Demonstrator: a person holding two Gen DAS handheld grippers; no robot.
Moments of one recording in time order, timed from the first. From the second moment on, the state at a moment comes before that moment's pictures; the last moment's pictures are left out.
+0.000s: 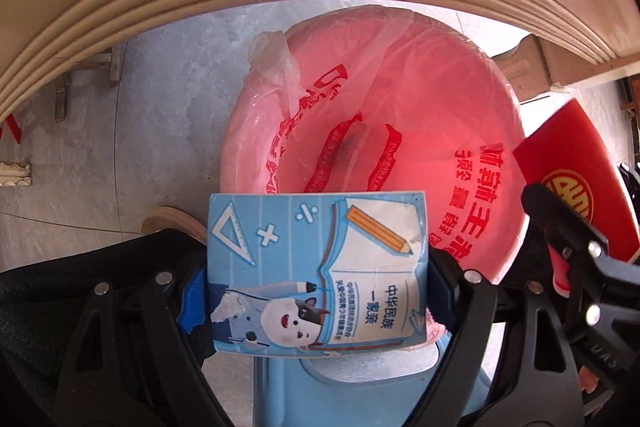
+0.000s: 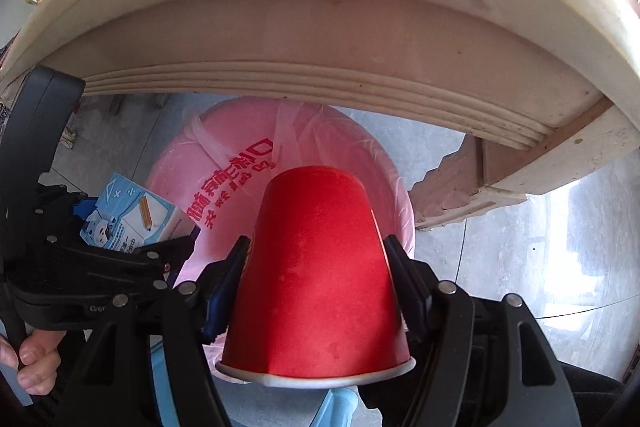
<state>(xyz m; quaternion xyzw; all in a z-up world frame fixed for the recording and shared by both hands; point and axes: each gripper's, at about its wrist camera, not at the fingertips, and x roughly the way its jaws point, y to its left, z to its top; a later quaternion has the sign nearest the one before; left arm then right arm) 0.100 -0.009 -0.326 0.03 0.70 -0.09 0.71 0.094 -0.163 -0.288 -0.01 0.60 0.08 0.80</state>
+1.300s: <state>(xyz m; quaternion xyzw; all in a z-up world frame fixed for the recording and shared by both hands) 0.110 -0.015 -0.331 0.06 0.70 -0.08 0.71 0.096 -0.162 -0.305 -0.02 0.62 0.09 0.78</state>
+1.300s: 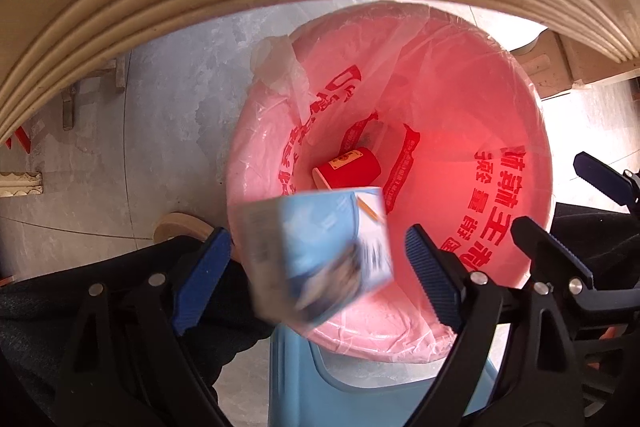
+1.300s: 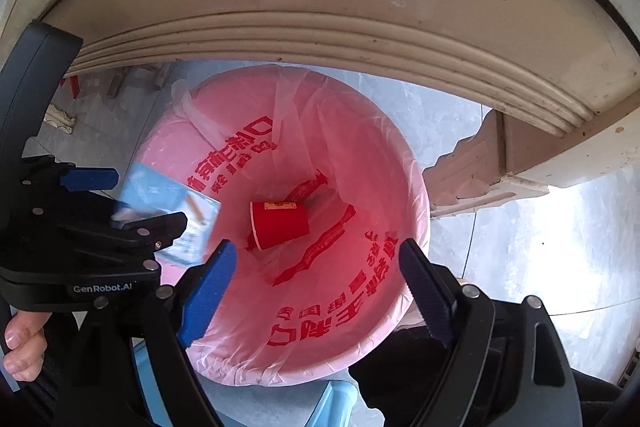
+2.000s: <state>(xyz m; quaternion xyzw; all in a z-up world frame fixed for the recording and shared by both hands) 0.084 -0.015 -0.284 0.07 0.66 -0.09 0.74 0.062 -0.149 -0.250 -0.05 0.56 0.11 0.82</state>
